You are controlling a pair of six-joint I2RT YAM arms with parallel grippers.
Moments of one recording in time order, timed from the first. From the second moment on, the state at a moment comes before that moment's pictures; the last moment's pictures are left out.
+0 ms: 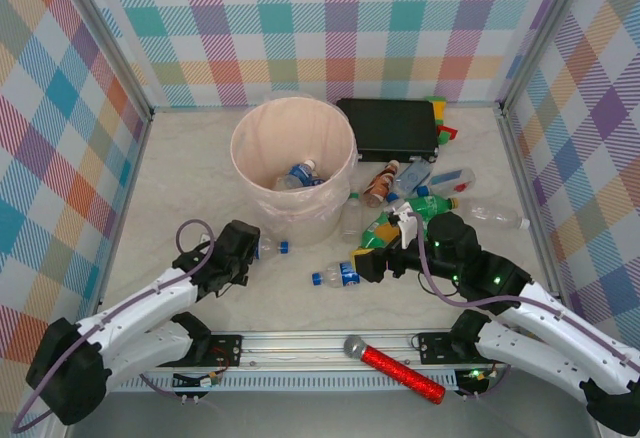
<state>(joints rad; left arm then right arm) -0.61 0.96 0.48 -0.48 -0.28 -1.80 0.88 0.67 0.71 -0.44 -0.21 0.37</state>
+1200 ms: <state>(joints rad) -0.46 1.03 0.44 -0.32 -0.20 -1.71 0.88 0.69 0.71 -0.44 -0.21 0.38</state>
